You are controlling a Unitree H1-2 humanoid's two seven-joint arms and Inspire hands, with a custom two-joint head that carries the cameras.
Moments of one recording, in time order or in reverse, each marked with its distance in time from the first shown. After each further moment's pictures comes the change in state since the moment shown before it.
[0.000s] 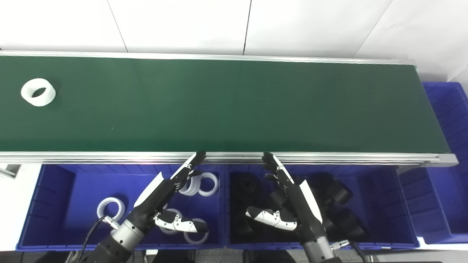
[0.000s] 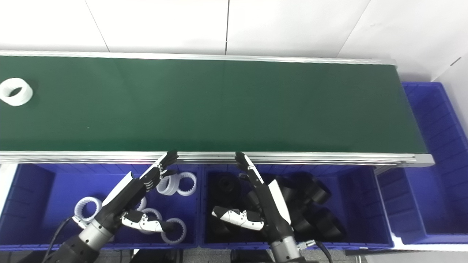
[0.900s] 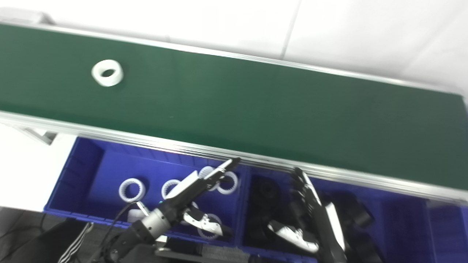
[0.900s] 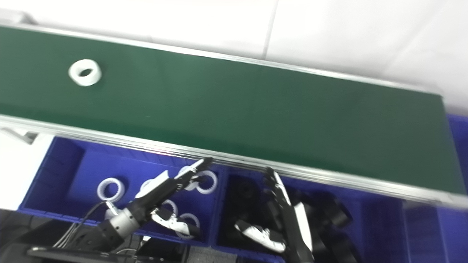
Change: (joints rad) left arm 0.019 -0.029 -0.061 0.022 0.090 0.003 0.068; right arm -0.002 -0.029 -0.034 0.151 0.038 -0.175 -0.004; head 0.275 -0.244
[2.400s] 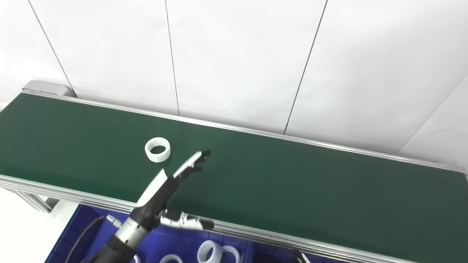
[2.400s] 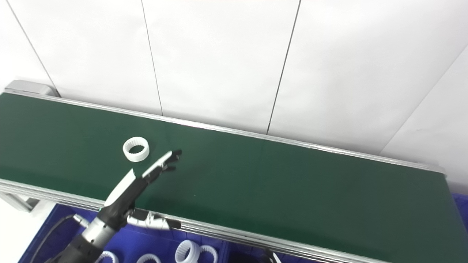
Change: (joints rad) left arm -0.275 0.088 0.135 -0.040 0.149 -0.009 0.357; right arm -0.073 -0.040 0.074 0.112 -0.006 -0.020 -0.109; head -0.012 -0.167
